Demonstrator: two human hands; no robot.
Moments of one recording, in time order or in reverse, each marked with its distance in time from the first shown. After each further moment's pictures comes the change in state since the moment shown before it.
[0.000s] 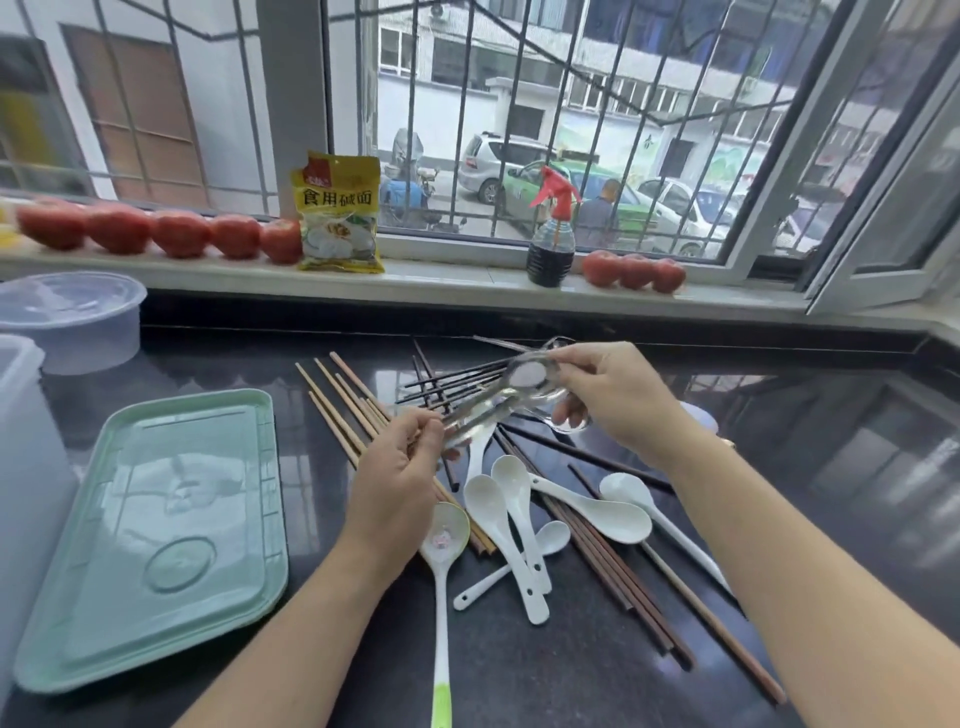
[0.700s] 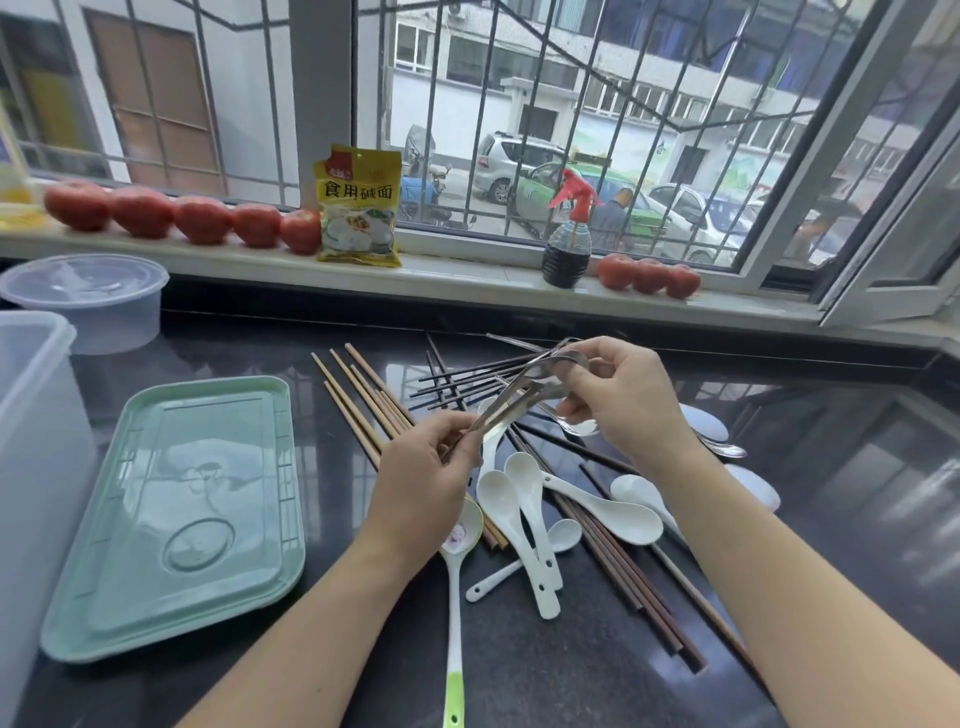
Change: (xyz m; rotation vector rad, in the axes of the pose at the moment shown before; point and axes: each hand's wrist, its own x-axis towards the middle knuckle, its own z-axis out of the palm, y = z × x) left_hand -0.004 0.000 0.002 0.078 -0.050 0.092; right_hand -0.008 -0.003 0.017 0.173 0.155 -0.019
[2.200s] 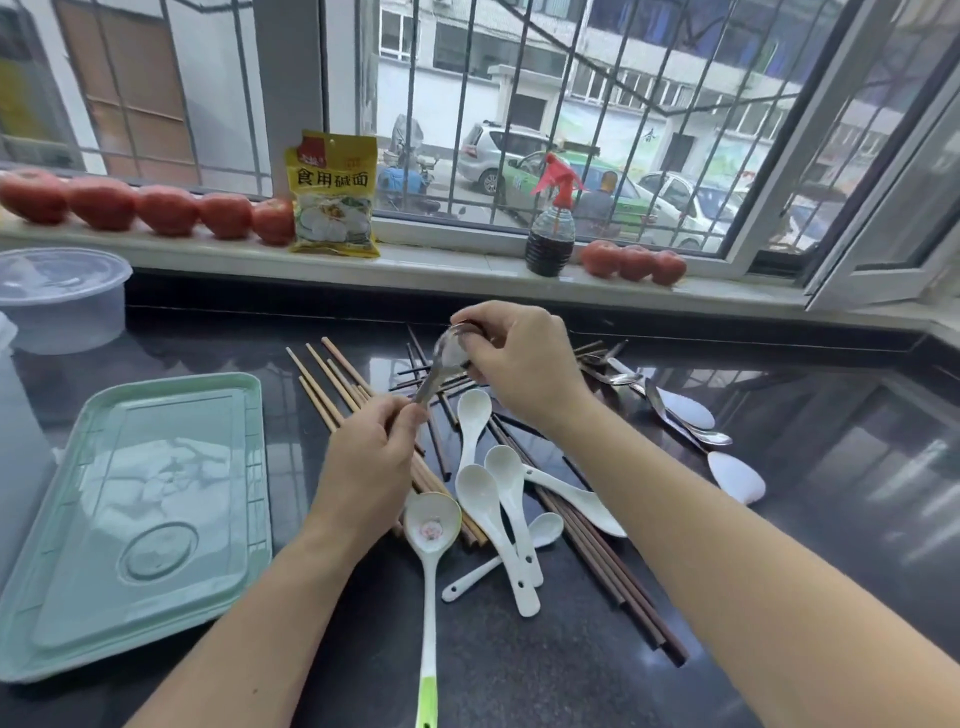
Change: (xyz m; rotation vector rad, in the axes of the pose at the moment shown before) left_hand 0.015 -0.005 -0.015 0.148 0.046 -0.069; right_hand 0.023 -0.016 0.054 -0.229 -0.068 -0.301
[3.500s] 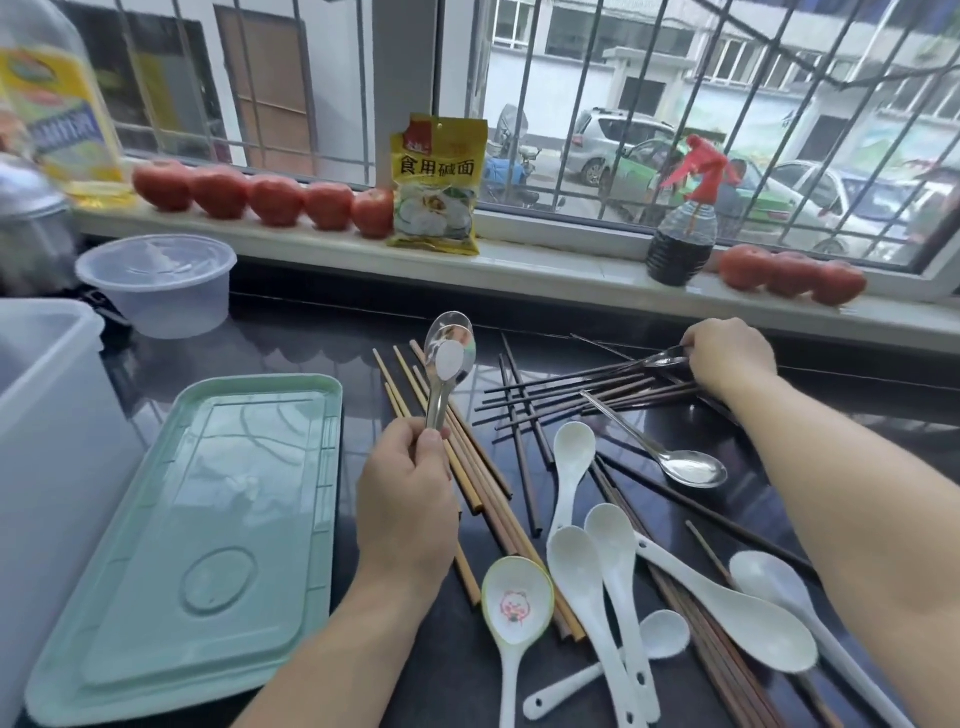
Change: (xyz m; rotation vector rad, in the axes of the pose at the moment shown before) left_hand 0.017 -0.019 0.000 -0.140 0.371 -0.273; right_hand 0.140 0.215 -0.032 -0.932 -0.115 0.255
